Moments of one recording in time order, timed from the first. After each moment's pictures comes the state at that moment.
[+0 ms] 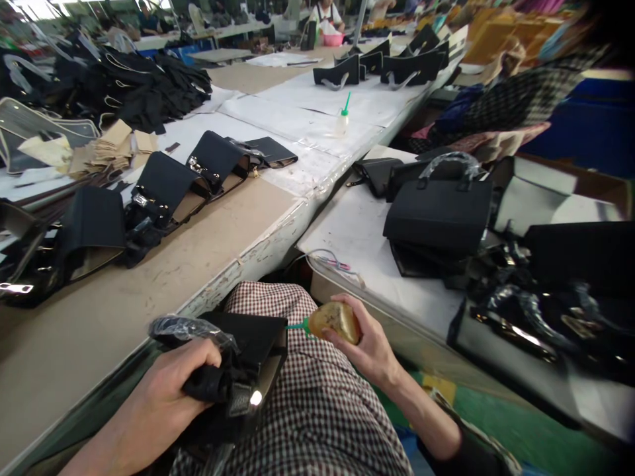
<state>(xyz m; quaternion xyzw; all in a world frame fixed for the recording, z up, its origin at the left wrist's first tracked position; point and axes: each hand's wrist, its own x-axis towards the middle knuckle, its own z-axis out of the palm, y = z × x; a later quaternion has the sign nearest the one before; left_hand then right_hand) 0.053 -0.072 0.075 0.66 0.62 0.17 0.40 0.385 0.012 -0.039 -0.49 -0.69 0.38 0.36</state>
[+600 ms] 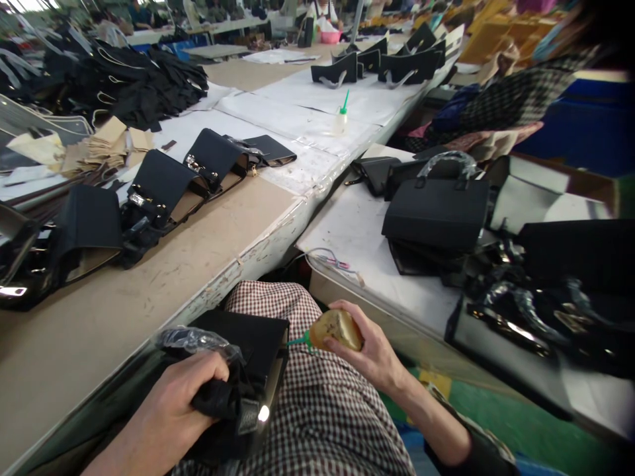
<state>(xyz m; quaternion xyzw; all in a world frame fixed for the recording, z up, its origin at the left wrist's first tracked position) 0.056 -0.082 0.063 0.65 0.60 0.18 0.43 0.387 0.004 -0.032 -0.49 -0.70 0.43 0.31</state>
